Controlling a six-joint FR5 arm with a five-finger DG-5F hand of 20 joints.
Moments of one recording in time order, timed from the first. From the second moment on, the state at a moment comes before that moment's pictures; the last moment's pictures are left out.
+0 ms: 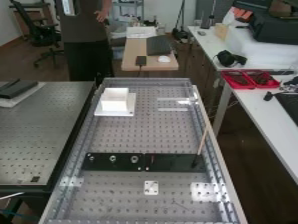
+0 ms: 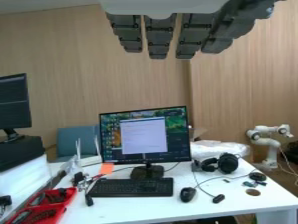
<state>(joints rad) 1.55 -1.58 -1.57 -3.14 -1.58 -0.68</state>
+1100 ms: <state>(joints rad) 1.56 -1.52 -1.76 -3.01 -1.51 -0.67</state>
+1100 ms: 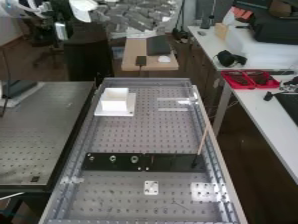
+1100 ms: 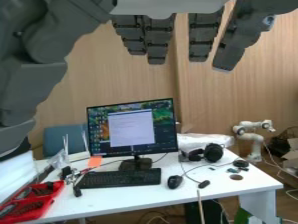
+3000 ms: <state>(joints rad) 1.29 -1.57 -2.35 -2.50 -1.67 -0.62</state>
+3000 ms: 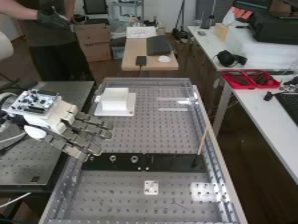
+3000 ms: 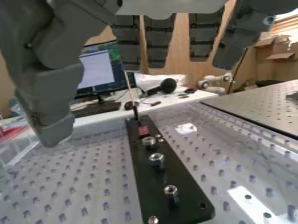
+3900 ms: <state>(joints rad) 1.29 -1.71 -2.41 -2.31 -1.59 -0.64</state>
